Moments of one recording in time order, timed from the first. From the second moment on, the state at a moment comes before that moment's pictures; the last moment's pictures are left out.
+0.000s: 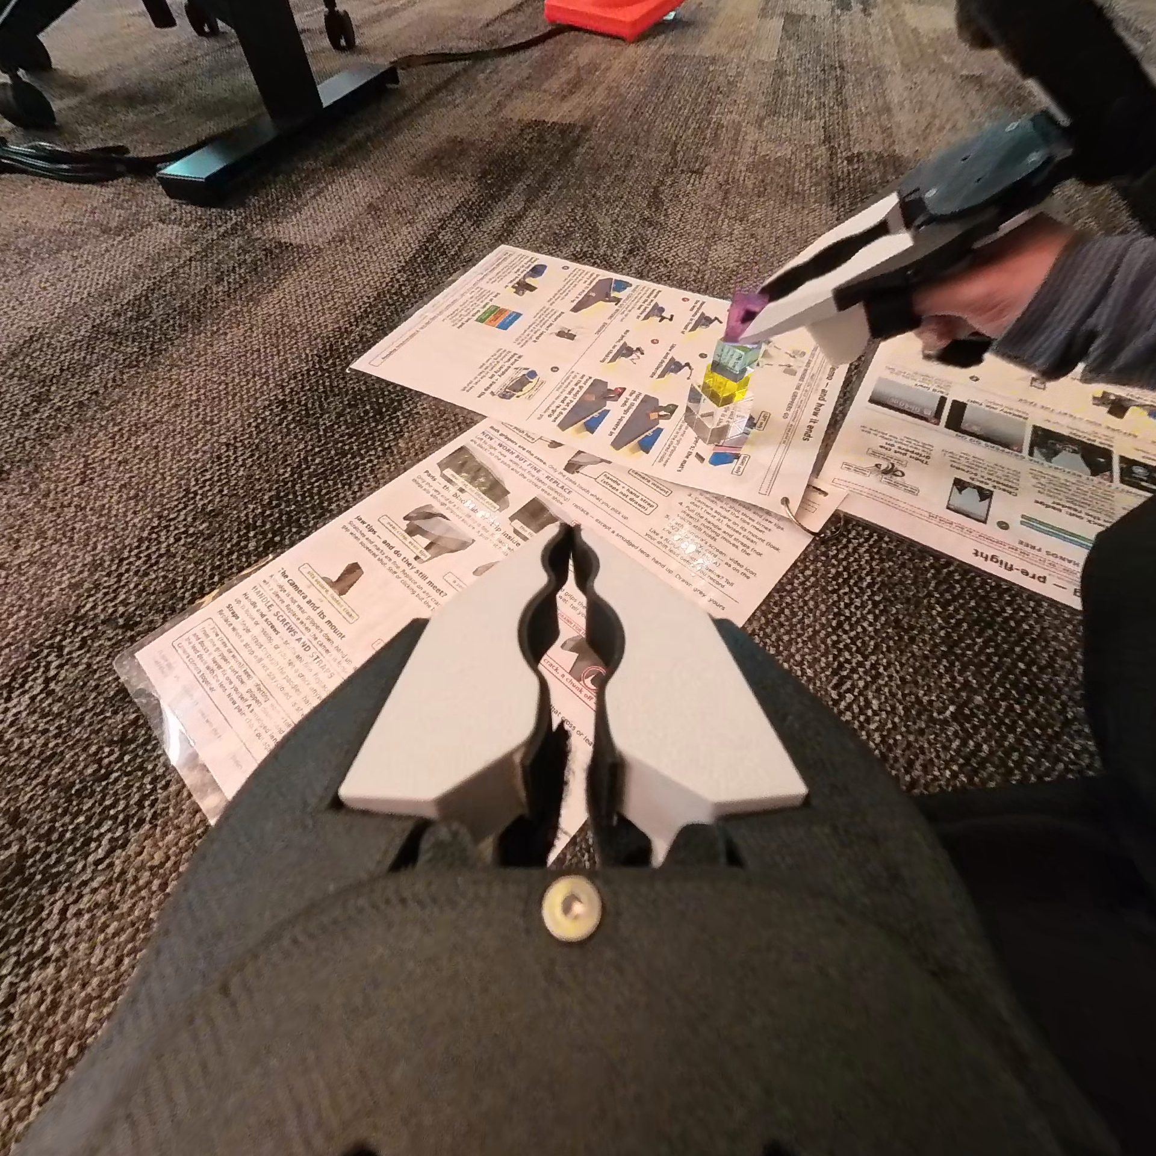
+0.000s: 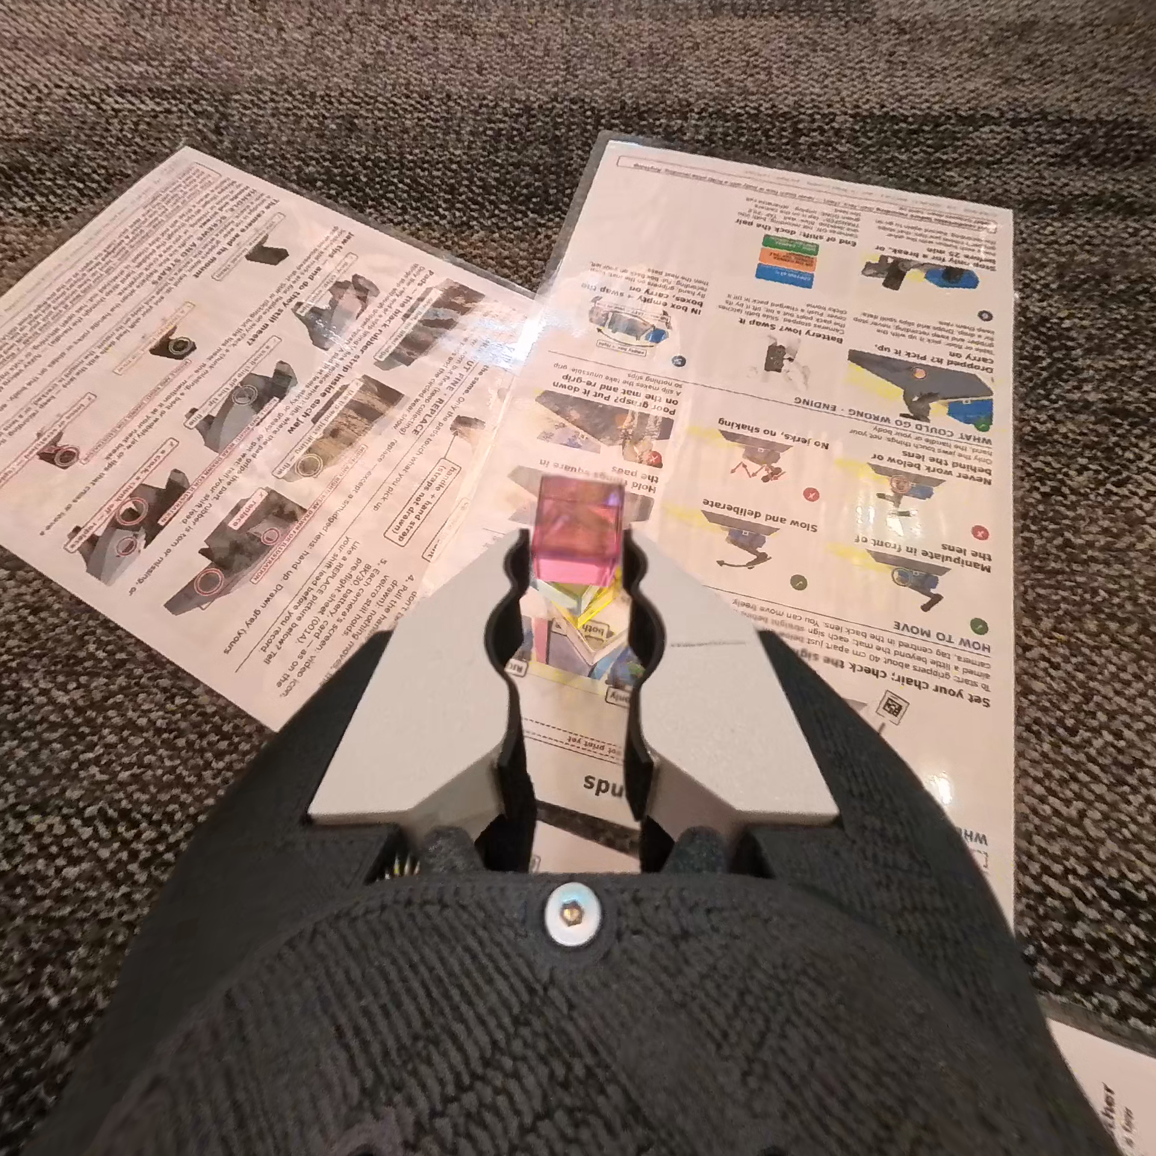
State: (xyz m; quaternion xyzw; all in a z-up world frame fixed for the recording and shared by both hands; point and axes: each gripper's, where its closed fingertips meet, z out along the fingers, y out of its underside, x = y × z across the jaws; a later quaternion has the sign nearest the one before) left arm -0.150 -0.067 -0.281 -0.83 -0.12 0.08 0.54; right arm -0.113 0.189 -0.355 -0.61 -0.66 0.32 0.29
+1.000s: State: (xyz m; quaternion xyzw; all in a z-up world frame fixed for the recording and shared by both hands) left arm -0.154 -0.058 -0.299 -0.85 -0.12 0.07 0.50; right arm 0.130 0.506 -0.442 -0.87 -0.21 0.11 0.43
